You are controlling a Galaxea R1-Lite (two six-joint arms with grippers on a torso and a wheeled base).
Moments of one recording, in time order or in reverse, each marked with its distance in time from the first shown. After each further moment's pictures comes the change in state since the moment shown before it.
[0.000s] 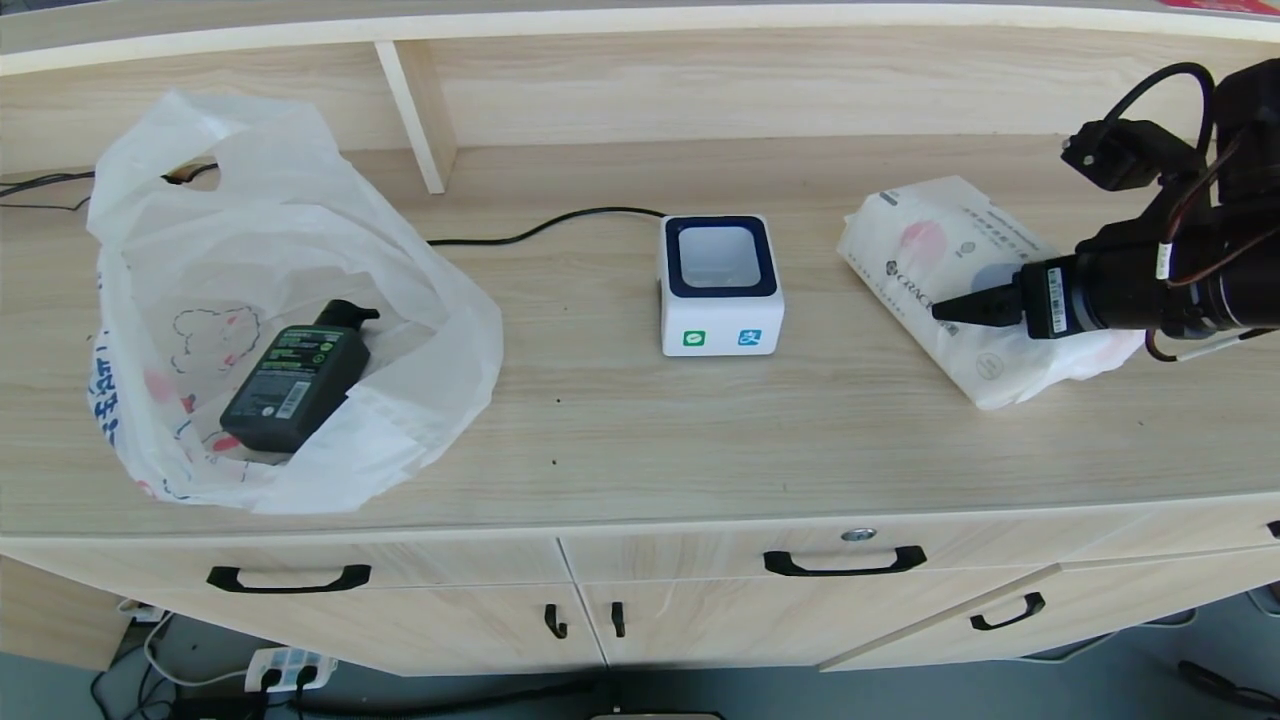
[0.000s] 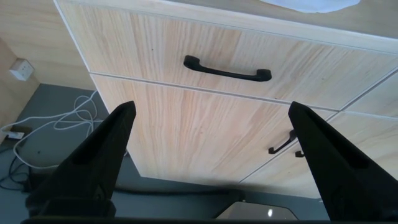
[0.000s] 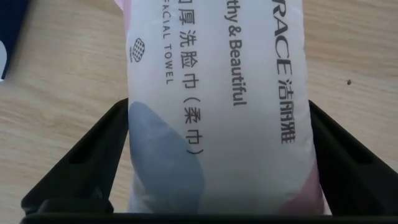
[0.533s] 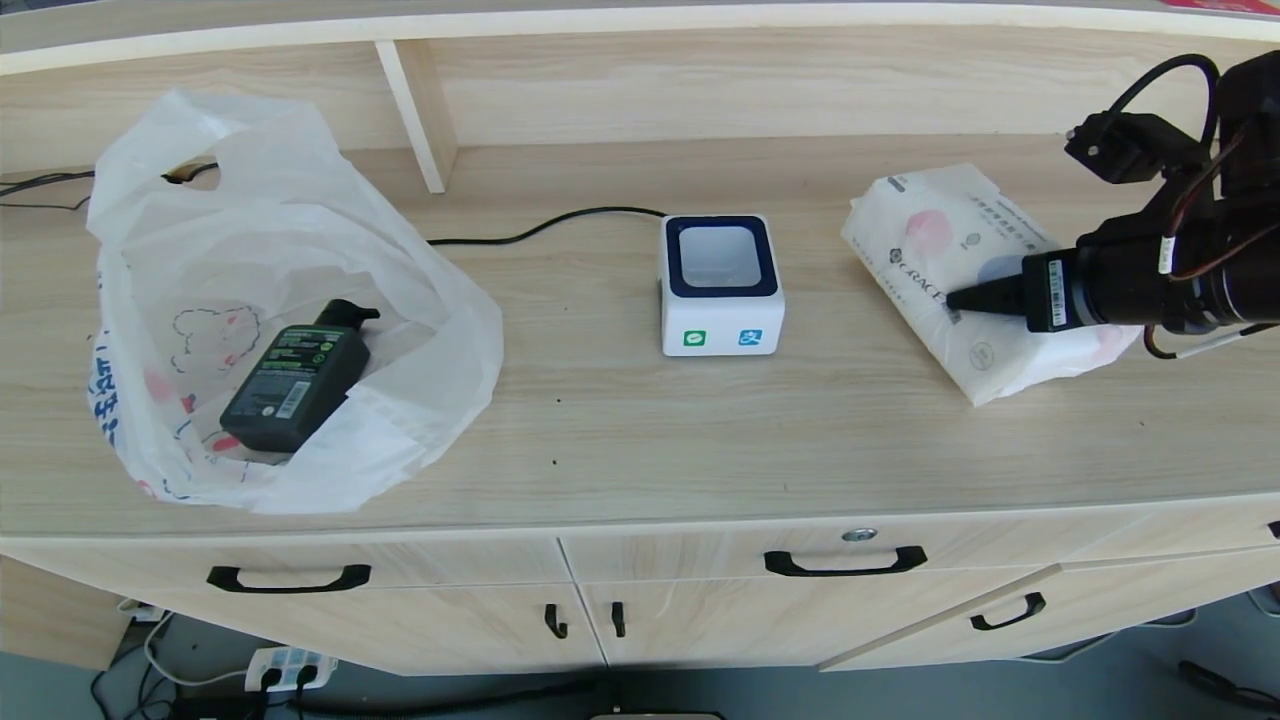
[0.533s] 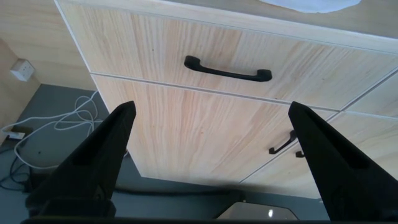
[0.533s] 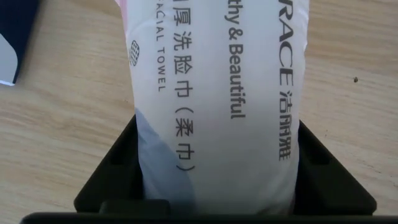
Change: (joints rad) left arm 0.001 0.000 0.000 -0.002 0.000 0.002; right arm 0.004 -0.009 -0.015 0.007 0.003 0.032
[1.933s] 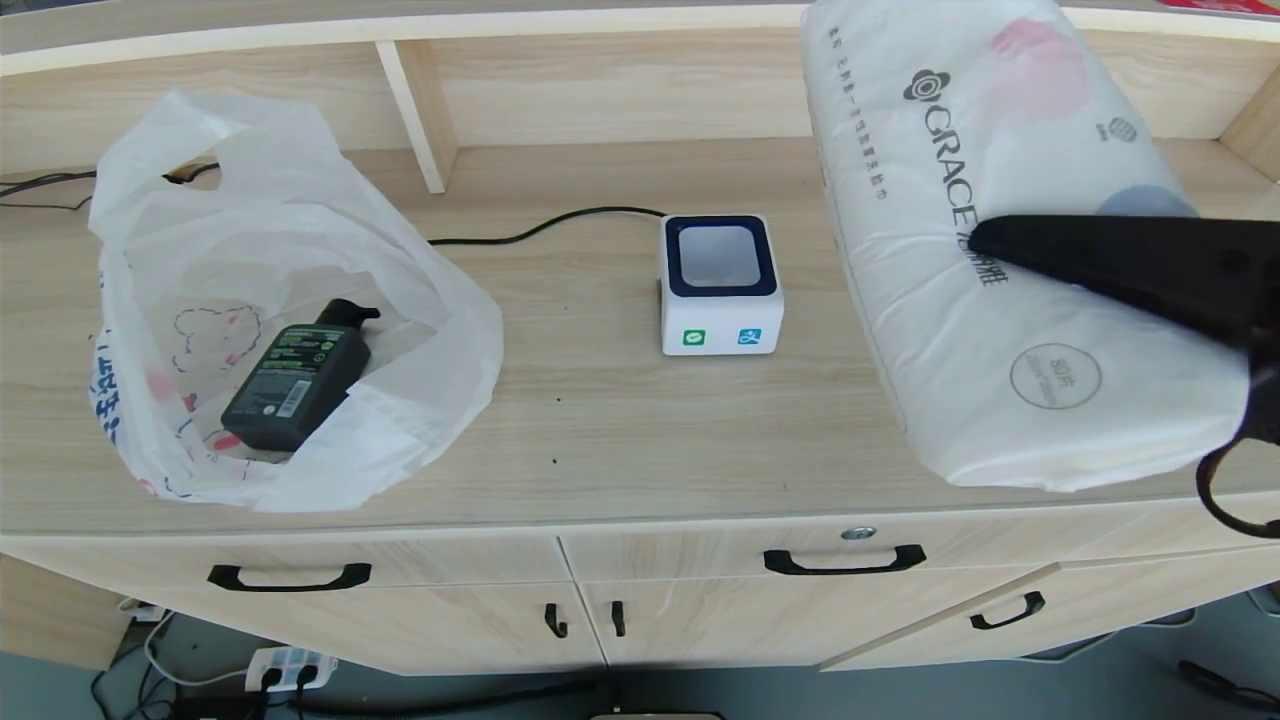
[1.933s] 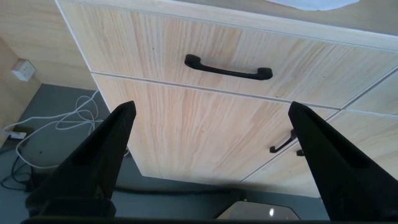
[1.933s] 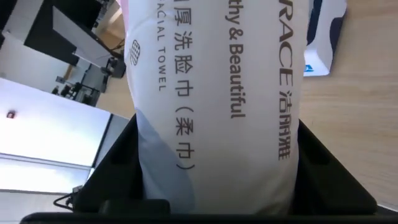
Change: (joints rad) left arm 0.000 0.000 0.000 0.001 0.000 0.006; right arm 0.597 -0.435 0.529 -0.543 -0.065 0.731
